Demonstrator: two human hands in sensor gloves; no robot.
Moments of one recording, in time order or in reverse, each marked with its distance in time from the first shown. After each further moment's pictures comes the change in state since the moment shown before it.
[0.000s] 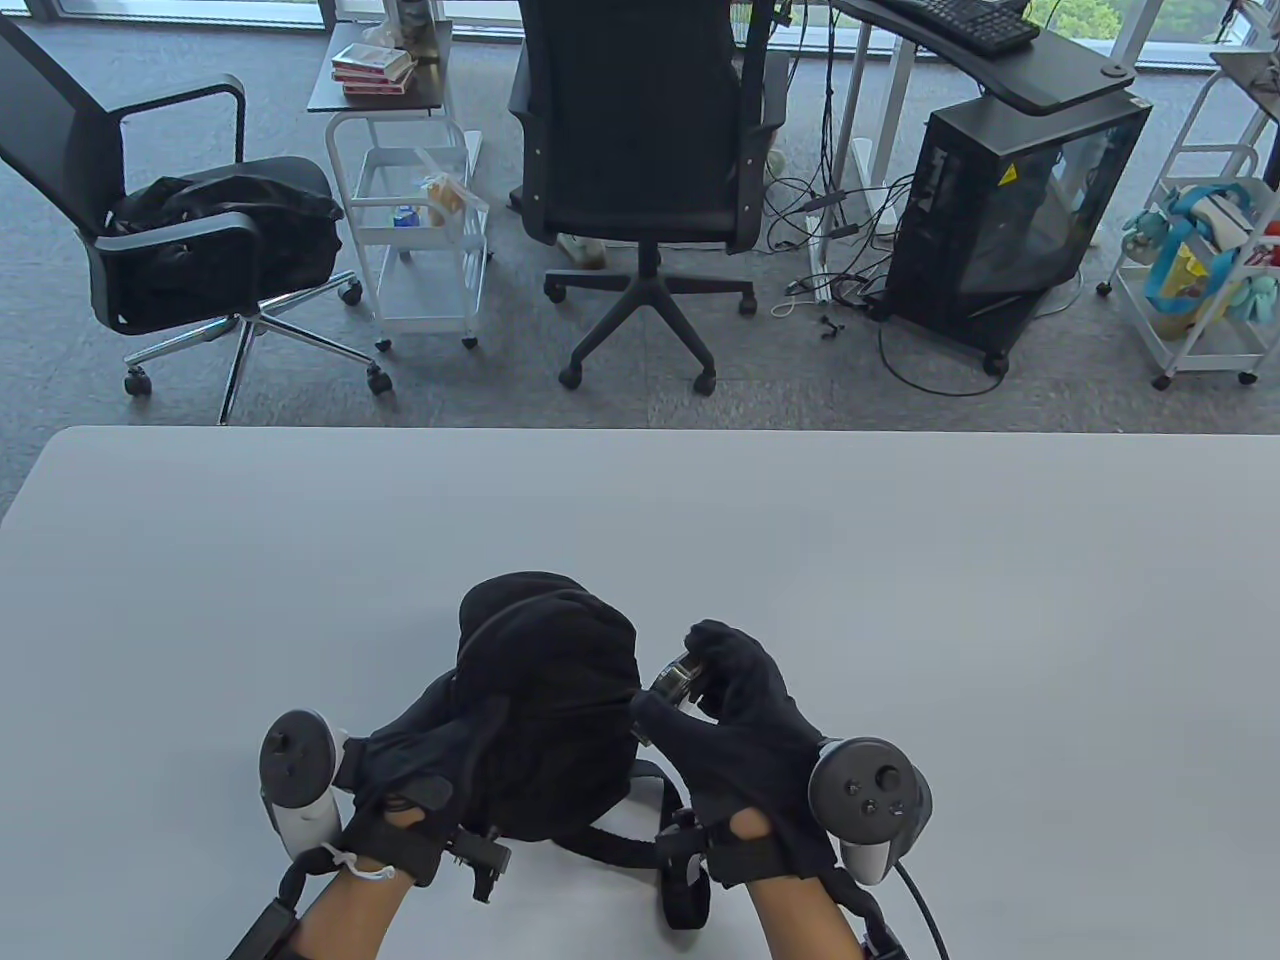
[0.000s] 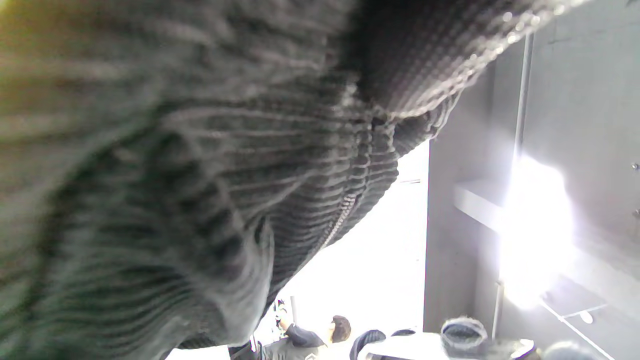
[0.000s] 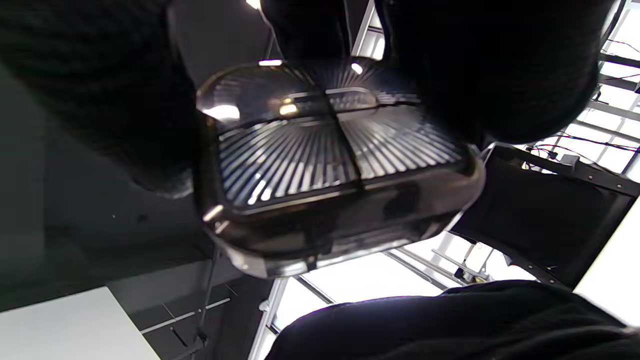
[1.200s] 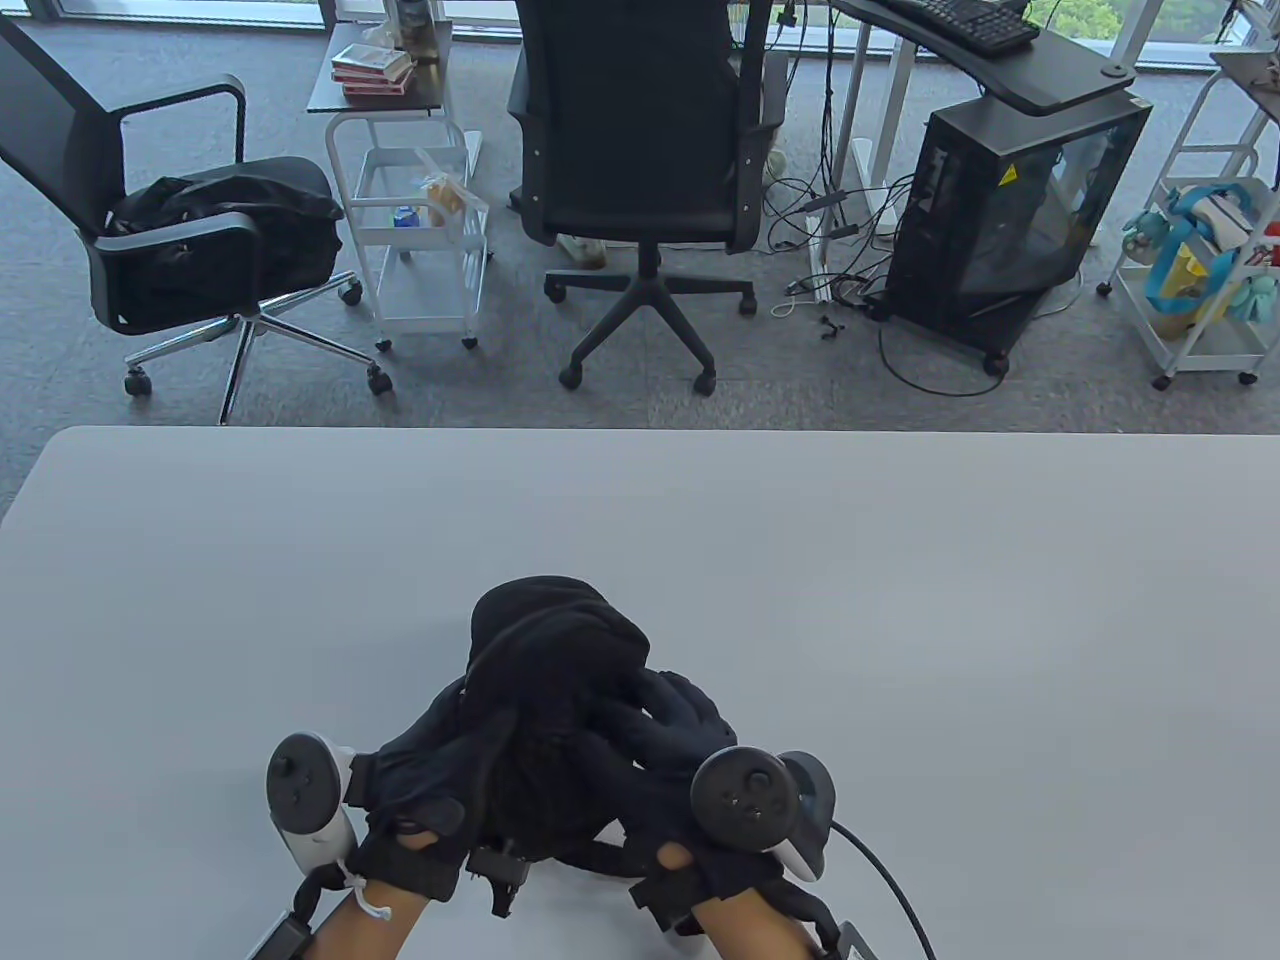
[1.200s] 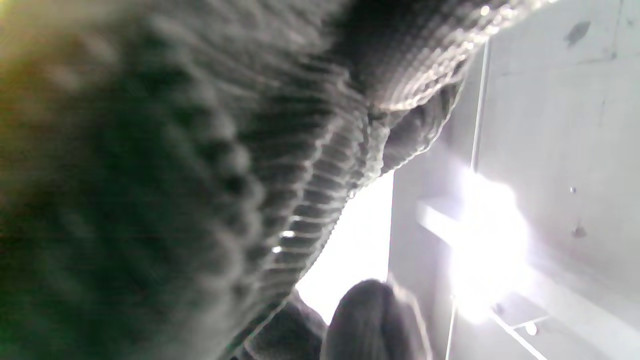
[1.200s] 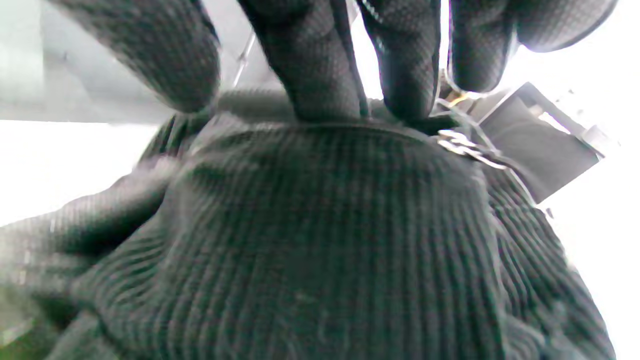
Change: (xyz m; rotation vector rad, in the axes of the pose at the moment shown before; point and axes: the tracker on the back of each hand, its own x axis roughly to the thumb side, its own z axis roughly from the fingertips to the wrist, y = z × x) left_hand 0.011 -0.005 0.010 0.062 -0.084 0.113; right_hand -0.020 0.044 0.015 0.291 -0.036 0.219
